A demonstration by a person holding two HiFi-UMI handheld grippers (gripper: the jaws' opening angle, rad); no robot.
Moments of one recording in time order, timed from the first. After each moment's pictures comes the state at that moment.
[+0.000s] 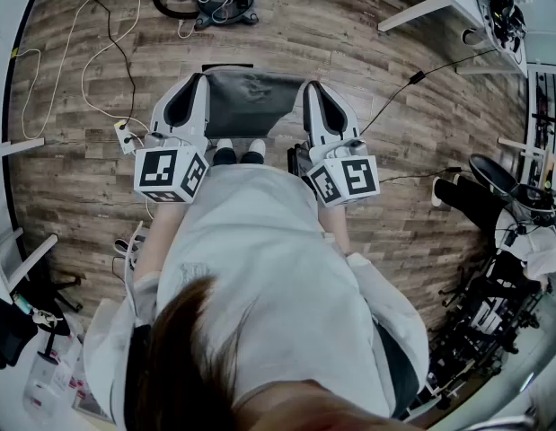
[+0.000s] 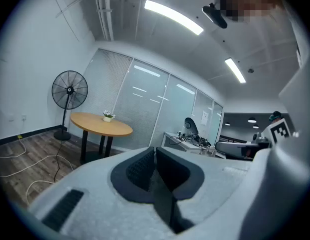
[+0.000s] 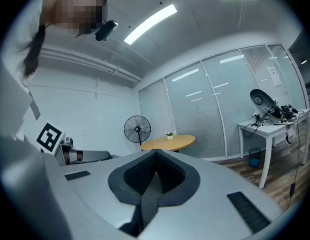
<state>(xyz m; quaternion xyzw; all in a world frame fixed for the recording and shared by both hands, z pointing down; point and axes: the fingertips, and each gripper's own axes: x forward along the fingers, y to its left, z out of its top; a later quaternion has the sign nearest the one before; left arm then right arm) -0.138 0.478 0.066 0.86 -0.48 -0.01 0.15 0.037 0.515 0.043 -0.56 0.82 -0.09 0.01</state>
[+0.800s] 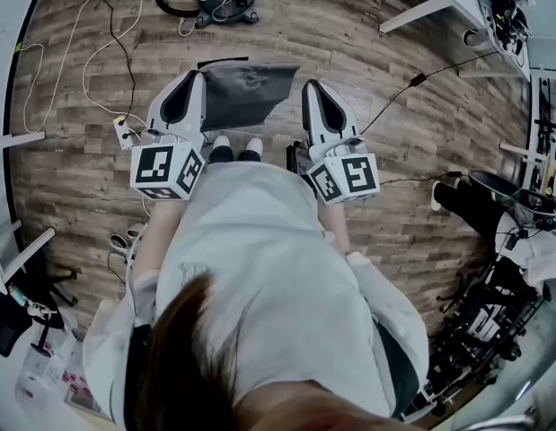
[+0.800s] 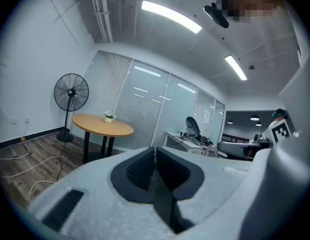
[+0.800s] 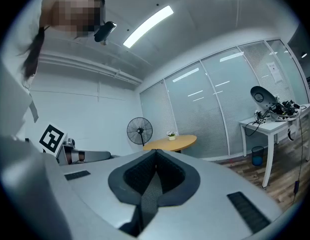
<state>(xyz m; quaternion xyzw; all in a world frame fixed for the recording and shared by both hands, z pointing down) -0.119 0.498 0.066 0.86 -0.50 0.00 0.15 0.062 0.534 0.046 -0.55 0.83 -0.10 0.03</state>
